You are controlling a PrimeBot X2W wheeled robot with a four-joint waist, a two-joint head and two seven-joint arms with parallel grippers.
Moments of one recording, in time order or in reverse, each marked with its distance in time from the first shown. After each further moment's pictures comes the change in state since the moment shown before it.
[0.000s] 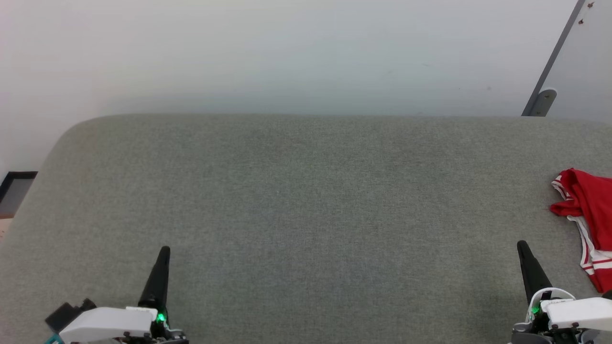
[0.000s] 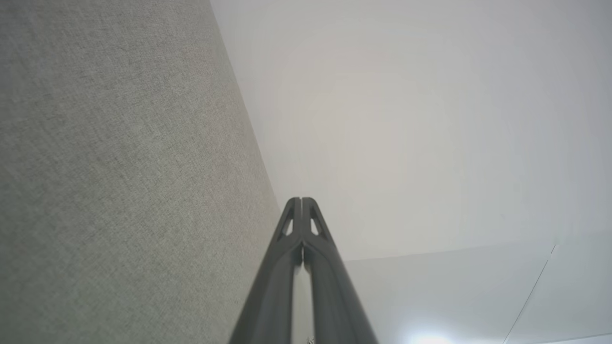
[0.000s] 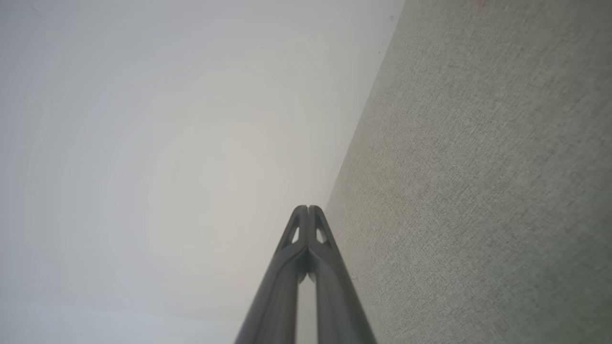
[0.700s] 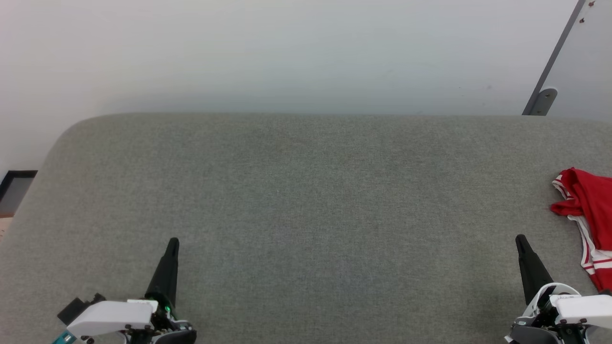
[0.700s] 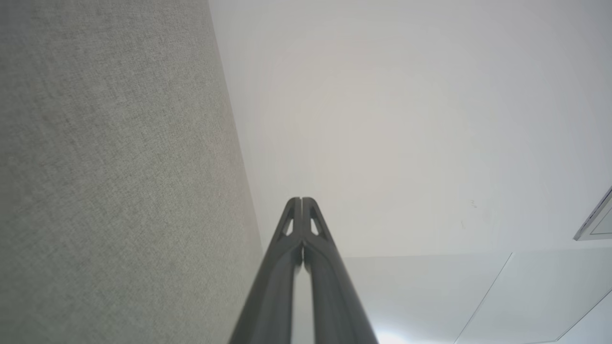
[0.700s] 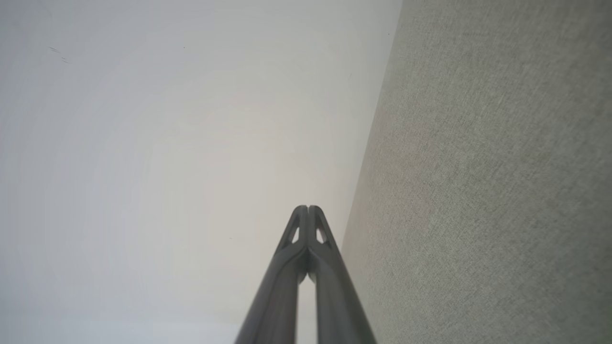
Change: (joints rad) left arm -0.029 -0.030 0.006 0.009 -0.116 0.000 0.040; right arm -0.017 0.005 -0.007 0.000 0.166 0.000 0.040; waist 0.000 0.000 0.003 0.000
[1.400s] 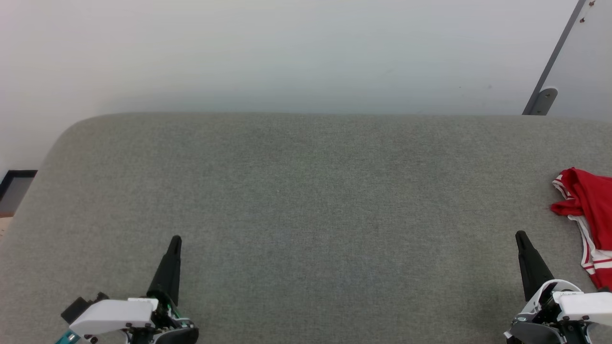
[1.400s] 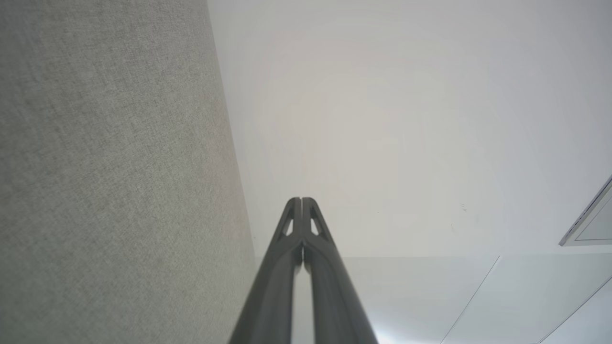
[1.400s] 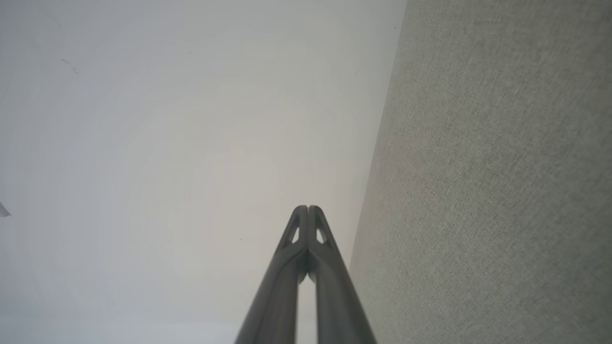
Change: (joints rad) left arm -0.009 -0.011 0.002 0.003 -0.039 0.000 0.012; right arm -0.012 0.002 -0.003 0.000 0.054 0.000 0.012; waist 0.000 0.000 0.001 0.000
